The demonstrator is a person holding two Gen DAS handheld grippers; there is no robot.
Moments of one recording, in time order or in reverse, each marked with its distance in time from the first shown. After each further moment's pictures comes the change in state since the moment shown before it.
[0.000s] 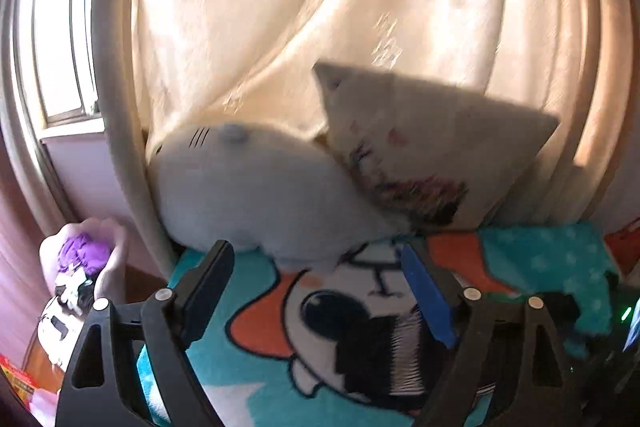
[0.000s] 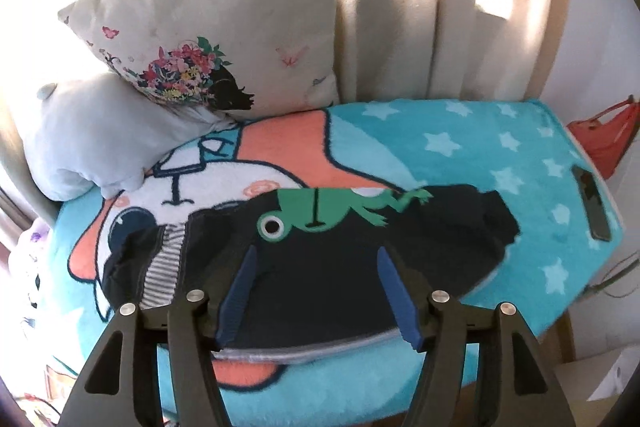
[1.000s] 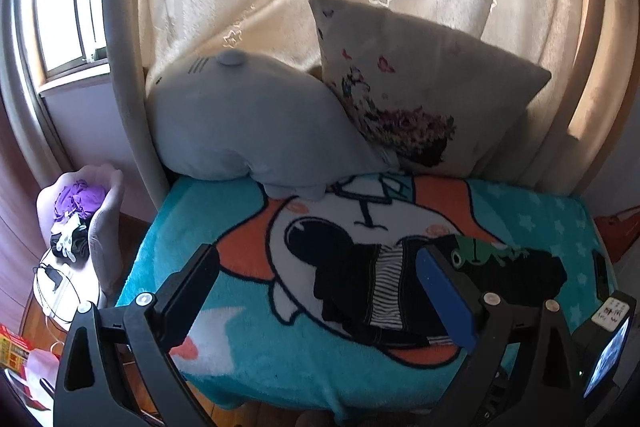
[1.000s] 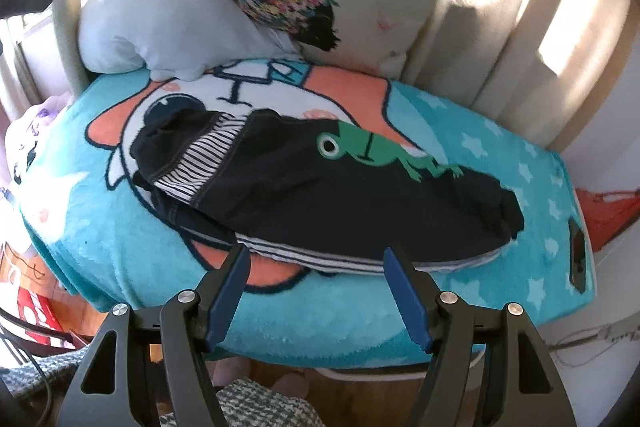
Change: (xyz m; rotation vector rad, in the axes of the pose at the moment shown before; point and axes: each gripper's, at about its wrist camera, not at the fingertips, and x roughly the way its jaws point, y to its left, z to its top) left arm -0.009 -0.012 -0.055 -0.046 0.186 -0.008; right arm -0.018 0.042 -0.063 -0.335 0.080 -0.006
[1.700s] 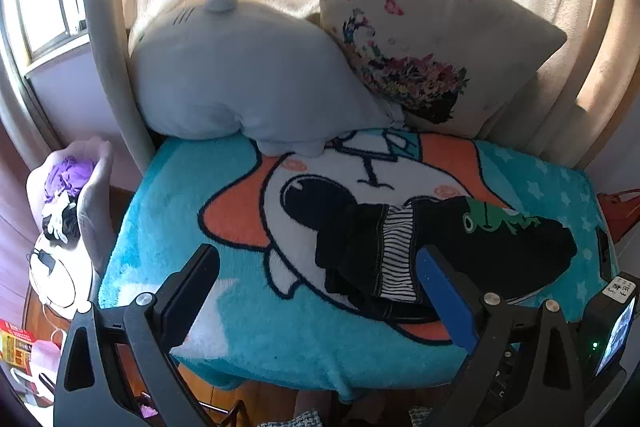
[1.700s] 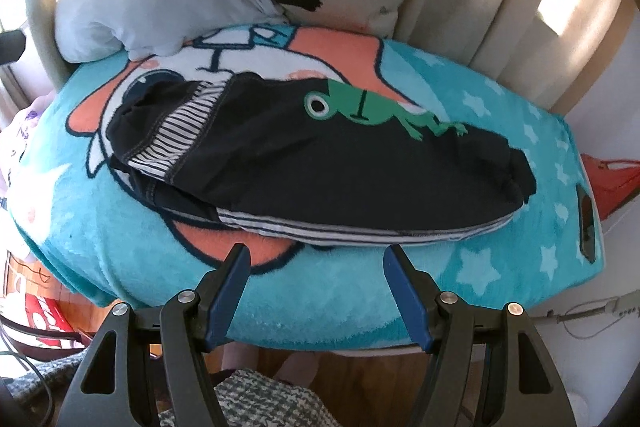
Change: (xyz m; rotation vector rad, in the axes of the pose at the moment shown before) left arm 0.041 0.011 -0.013 0.002 0.144 -0.024; right arm 0.027 -0.003 -0.007 0.057 0.116 -0.007
